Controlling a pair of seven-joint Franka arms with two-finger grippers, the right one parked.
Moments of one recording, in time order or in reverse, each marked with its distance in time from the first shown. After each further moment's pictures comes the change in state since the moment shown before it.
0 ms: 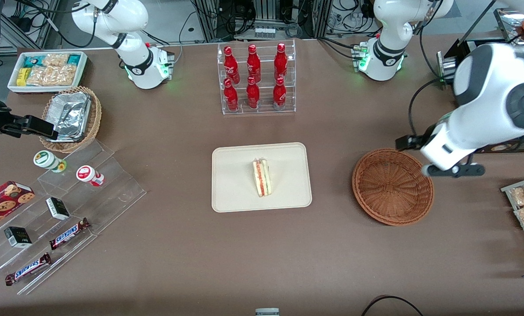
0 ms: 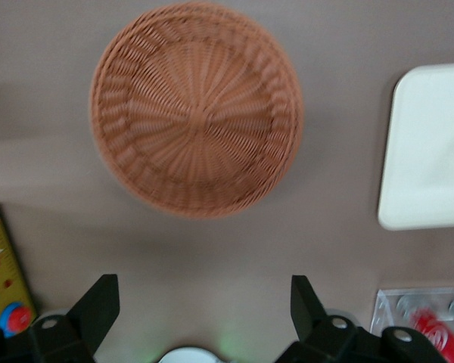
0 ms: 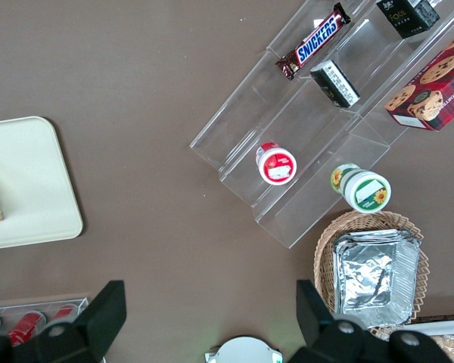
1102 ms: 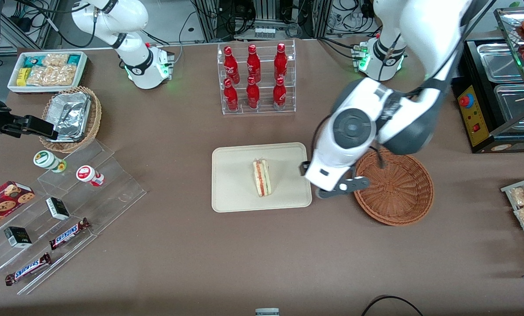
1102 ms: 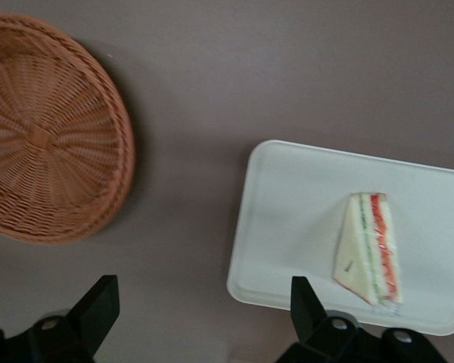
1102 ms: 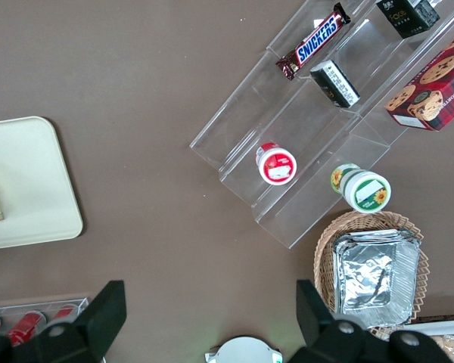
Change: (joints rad) arm -0.109 0.432 -0.361 0.389 0.202 0.076 -0.683
